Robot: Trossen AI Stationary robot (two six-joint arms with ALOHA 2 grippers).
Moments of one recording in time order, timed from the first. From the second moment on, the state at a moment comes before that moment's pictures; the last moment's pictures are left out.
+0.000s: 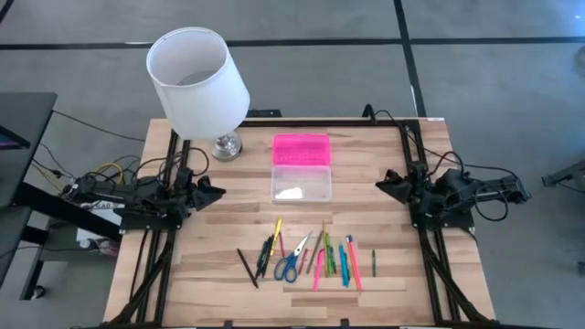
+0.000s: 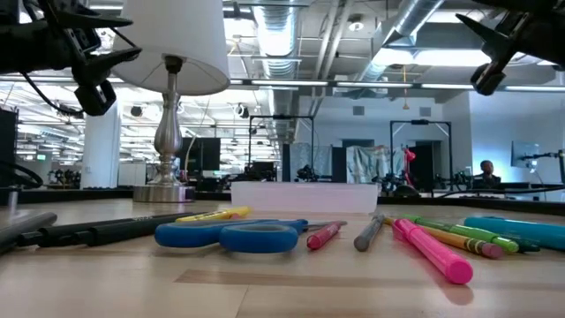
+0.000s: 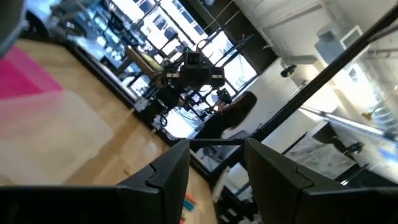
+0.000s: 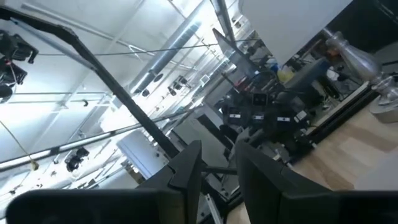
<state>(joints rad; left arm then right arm) -0.17 0.00 0.01 0.19 -0.20 -0.81 0.13 0.05 0.04 0.34 0.08 0.73</state>
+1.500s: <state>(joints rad) -0.17 0.21 0.21 0.46 -0.15 -0.36 0.17 0.68 0.64 0.34 0.13 0.12</state>
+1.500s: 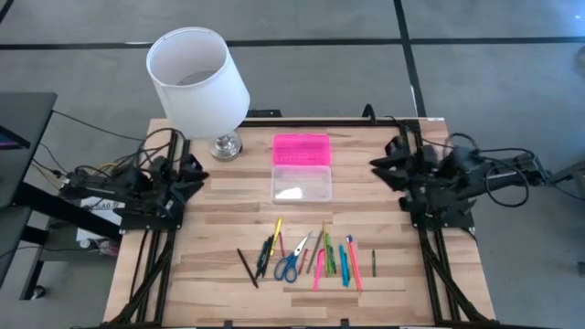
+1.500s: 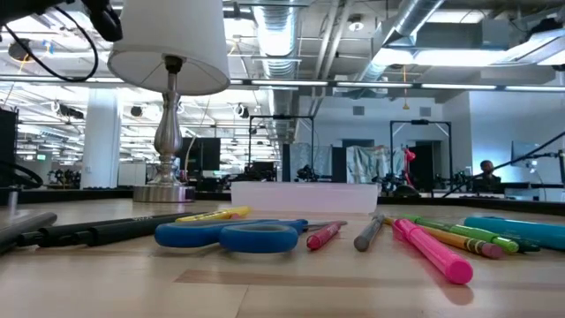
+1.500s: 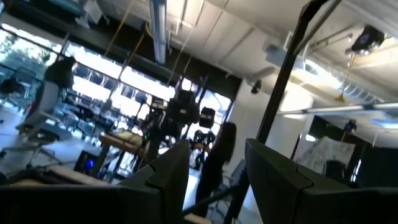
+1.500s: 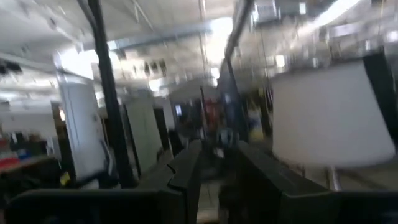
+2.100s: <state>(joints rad) -0.25 0.67 0.50 0.17 0.00 -0.41 0.20 1.02 0.84 0.05 0.14 0.34</state>
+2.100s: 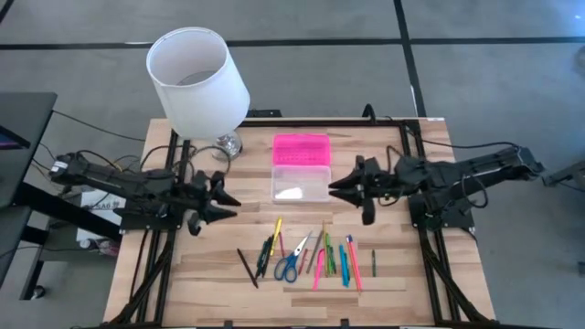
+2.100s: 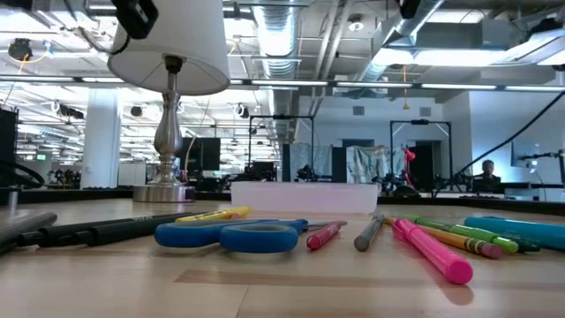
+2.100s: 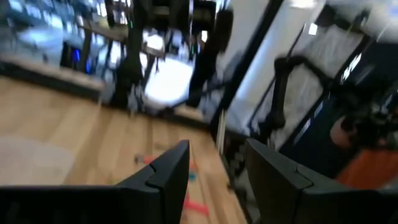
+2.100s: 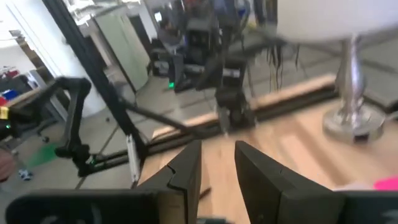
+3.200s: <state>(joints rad) -0.49 1.23 0.61 -0.15 0.05 -0.11 0.32 1.26 0.89 -0.17 0.18 0.79</state>
